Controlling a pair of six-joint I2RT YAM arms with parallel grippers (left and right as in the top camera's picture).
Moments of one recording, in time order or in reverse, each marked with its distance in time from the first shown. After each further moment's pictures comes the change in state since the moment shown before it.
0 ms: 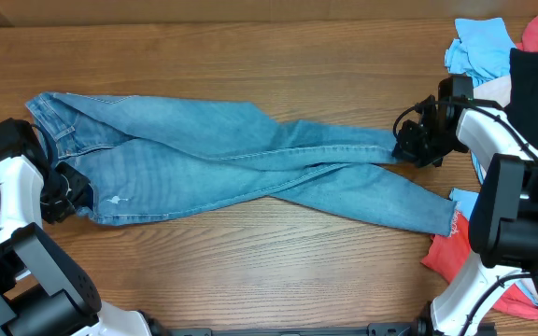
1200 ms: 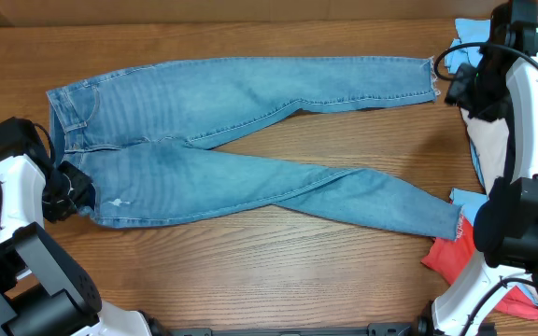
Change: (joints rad) left arm -0.011 0.000 0.000 -0.003 0.007 0.003; right arm -0.049 0.003 0.646 -0.595 0.367 0.091
